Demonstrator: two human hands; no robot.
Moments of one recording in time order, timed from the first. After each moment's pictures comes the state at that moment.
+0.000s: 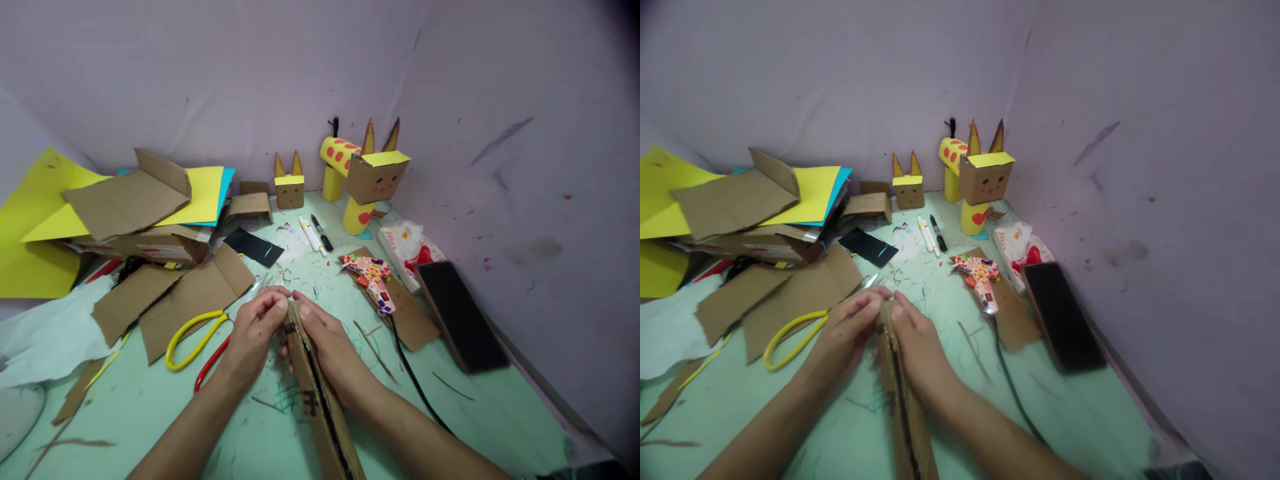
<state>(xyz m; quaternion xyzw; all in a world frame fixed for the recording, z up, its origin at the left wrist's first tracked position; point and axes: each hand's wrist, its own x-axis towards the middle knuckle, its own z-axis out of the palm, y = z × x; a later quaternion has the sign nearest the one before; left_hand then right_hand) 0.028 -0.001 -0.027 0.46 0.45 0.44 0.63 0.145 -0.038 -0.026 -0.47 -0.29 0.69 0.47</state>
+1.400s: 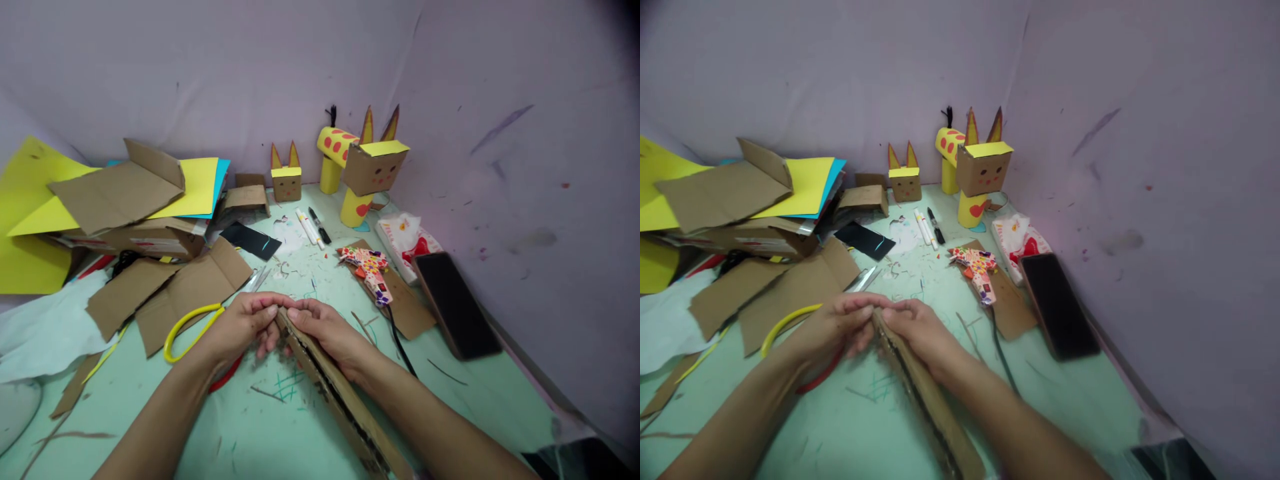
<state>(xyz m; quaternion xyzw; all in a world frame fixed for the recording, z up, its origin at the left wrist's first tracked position) 0.000 0.009 -0.018 0.48 0.43 0.25 0.72 0.156 -0.028 -0.044 -0.42 -0.25 0.76 0.43</state>
